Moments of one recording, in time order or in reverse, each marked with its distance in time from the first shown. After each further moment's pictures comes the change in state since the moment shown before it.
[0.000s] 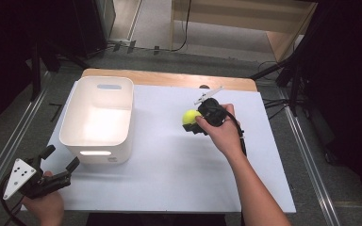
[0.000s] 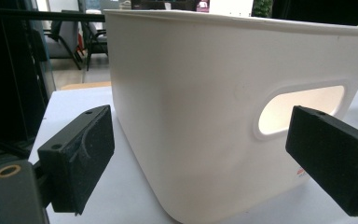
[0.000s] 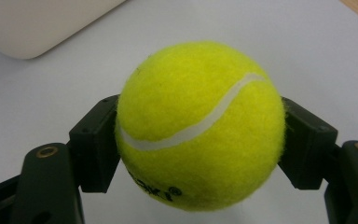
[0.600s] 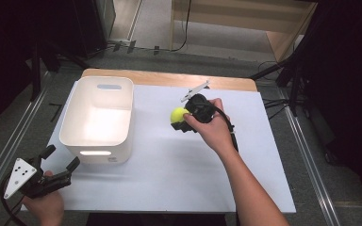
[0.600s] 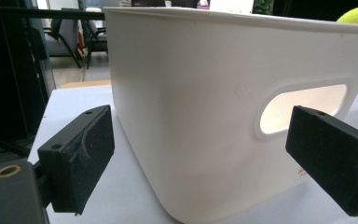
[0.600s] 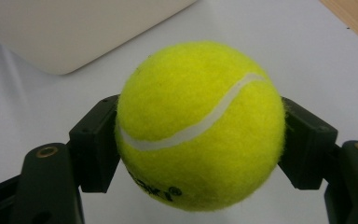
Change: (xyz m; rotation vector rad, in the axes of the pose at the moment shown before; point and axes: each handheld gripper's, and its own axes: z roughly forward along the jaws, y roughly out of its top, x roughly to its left) left arm 0.000 0.000 0.001 0.007 0.003 -0.005; right arm 0.024 0.032 0.002 0.009 0.042 -0.090
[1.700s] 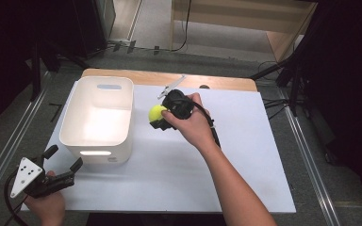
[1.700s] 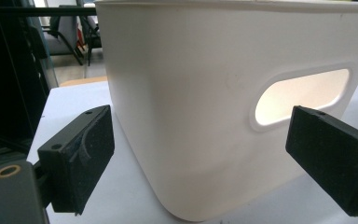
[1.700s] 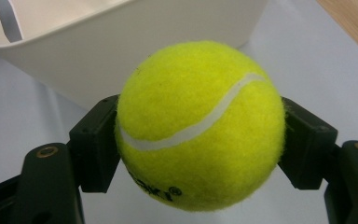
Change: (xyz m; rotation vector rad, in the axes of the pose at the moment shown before) left arm -0.006 0.000 0.004 0.032 0.006 0.046; right arm 0.030 0.048 0.018 -0.018 0.067 -0.085
